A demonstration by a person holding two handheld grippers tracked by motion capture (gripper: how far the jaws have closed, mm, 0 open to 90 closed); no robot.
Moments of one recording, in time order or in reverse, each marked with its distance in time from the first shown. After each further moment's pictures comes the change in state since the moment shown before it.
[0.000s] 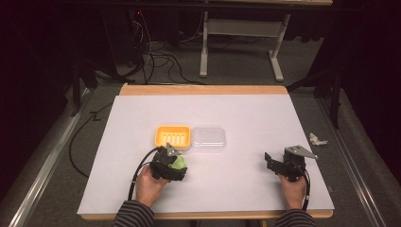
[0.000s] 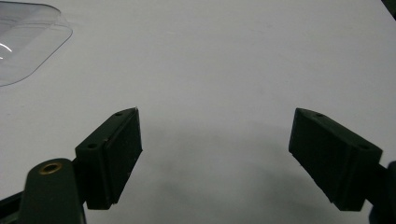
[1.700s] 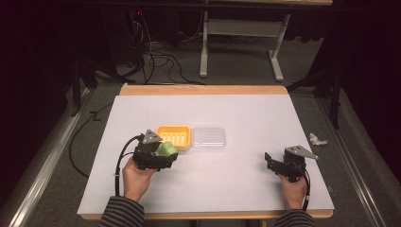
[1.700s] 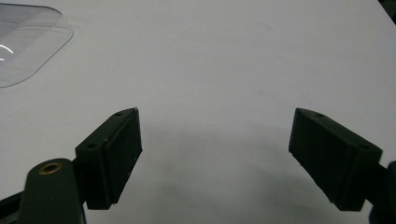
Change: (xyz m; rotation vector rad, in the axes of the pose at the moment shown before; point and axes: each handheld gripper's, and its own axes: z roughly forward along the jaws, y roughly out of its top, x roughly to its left) left arm 0.012 0.058 -0.045 -0.157 -0.070 -0.136; right arm 0.000 0.000 -0.001 -0.007 0.001 -0.002
